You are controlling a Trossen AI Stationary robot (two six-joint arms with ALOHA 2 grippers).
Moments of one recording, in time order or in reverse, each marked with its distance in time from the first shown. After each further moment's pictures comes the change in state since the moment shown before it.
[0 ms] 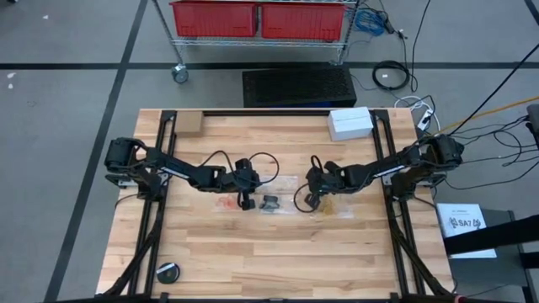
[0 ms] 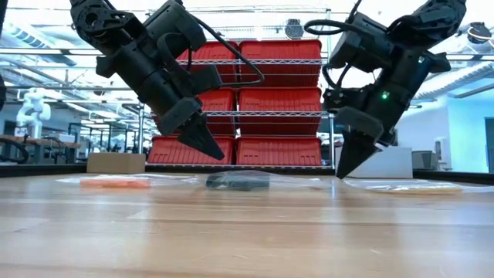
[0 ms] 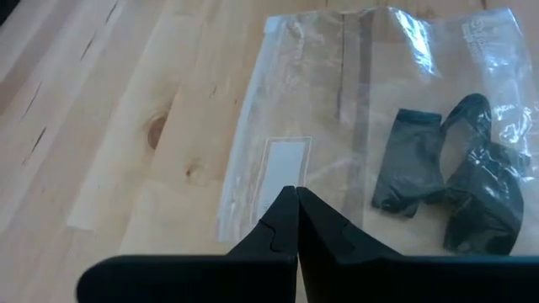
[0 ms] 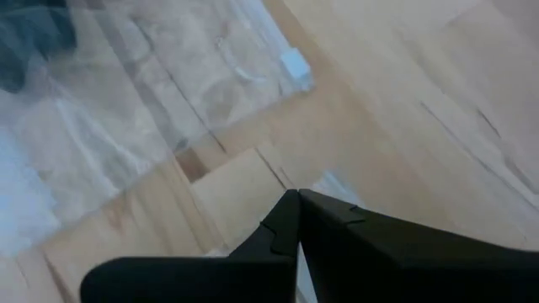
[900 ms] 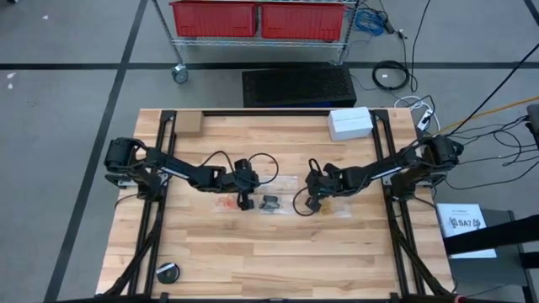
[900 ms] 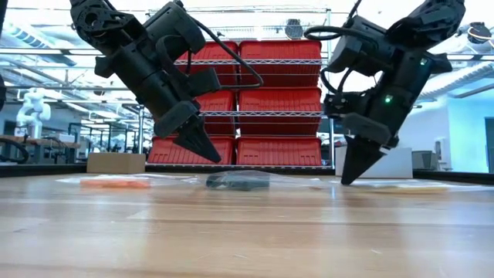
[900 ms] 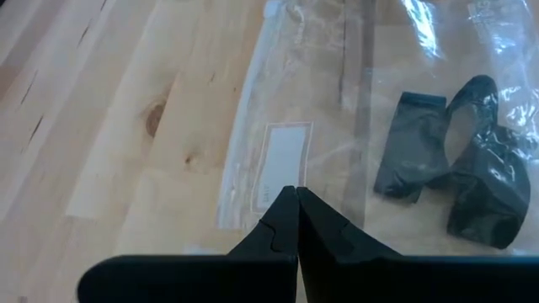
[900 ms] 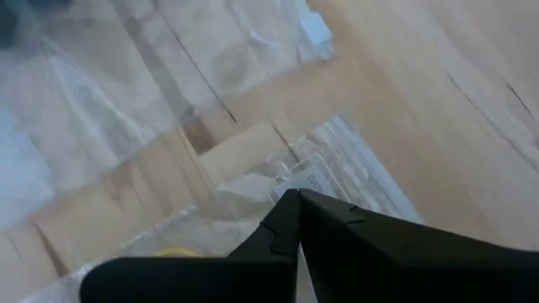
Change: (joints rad) left arm 0.000 0.000 -0.001 -0.028 0.001 0.000; right arm 0.016 0.046 0.015 -0.039 -0.023 0.005
